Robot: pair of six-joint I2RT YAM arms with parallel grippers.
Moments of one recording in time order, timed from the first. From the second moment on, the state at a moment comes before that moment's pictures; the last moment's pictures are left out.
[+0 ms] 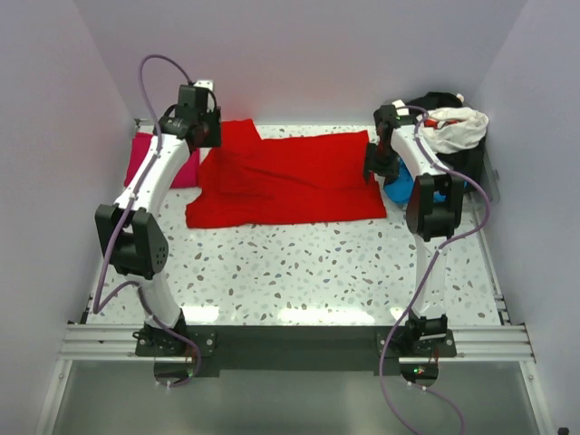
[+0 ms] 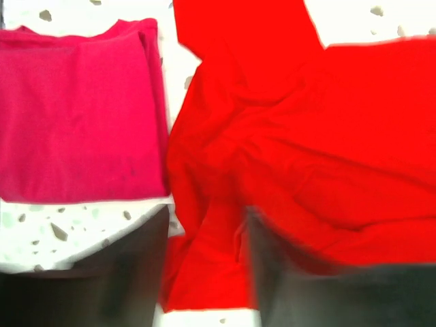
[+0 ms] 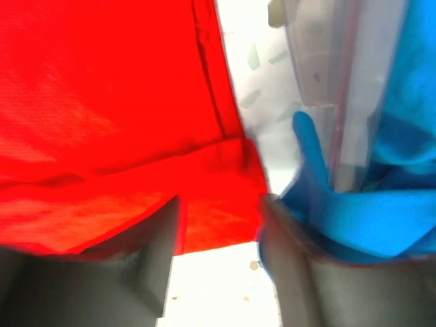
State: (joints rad) left arm -0.18 1.81 1.76 -0.67 -0.21 -0.12; right arm 0.12 2.30 2.08 -1.13 0.09 0.30
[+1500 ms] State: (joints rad) left arm -0.02 1.62 1.00 -0.37 -0.03 -0.21; right arm 0.16 2.00 1.46 -0.75 0.12 0.35
